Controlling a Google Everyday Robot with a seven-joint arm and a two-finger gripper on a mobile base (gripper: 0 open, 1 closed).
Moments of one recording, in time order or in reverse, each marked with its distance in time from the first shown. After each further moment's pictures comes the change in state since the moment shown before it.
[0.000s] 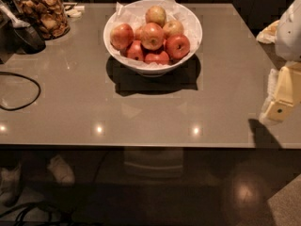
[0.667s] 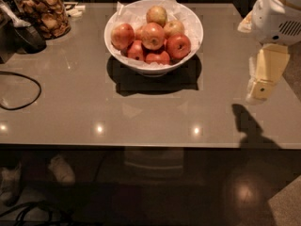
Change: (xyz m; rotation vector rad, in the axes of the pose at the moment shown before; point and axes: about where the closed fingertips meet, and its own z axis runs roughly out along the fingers) arm -0.021 -0.036 0.014 -0.031 0.062 -0.081
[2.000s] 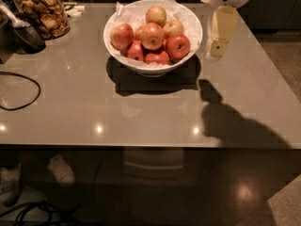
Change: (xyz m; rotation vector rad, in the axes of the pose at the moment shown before) arm -0.078 -0.090 0.008 0.034 -0.054 -0.087
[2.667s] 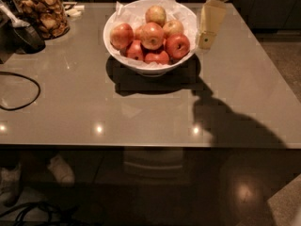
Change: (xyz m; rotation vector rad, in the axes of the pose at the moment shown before) arm -0.025 -0.024 0.002 0.054 -0.050 -0.041
